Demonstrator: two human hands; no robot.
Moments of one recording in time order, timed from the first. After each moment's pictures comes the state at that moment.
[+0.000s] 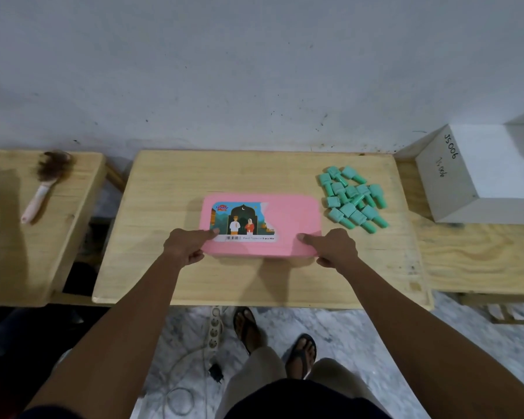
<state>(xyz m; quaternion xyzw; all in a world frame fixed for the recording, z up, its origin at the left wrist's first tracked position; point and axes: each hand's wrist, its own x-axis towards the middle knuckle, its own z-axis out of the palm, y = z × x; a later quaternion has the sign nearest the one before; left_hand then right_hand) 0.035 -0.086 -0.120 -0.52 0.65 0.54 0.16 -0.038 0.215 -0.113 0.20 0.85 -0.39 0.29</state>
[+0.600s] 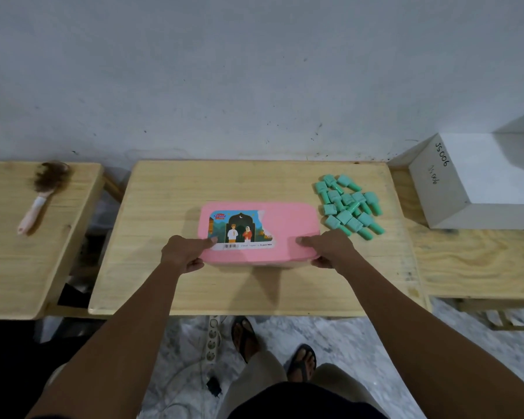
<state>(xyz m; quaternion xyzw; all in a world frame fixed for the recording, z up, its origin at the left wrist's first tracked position) 0.035 -0.088 -0.127 -0.50 0.66 0.54 0.14 -0.049 0.212 -0.102 0.24 0.78 -0.48 0.32</state>
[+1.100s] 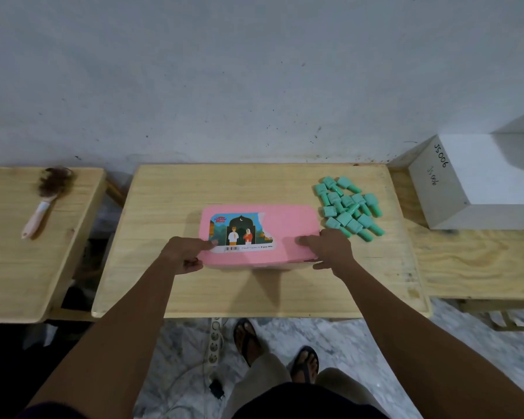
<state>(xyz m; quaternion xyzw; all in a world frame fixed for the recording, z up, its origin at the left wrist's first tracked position) 0.031 -0.087 -0.103 -0.49 0.64 0.55 0.21 -0.045 0.208 -0.098 0.18 0.83 -0.44 0.28</state>
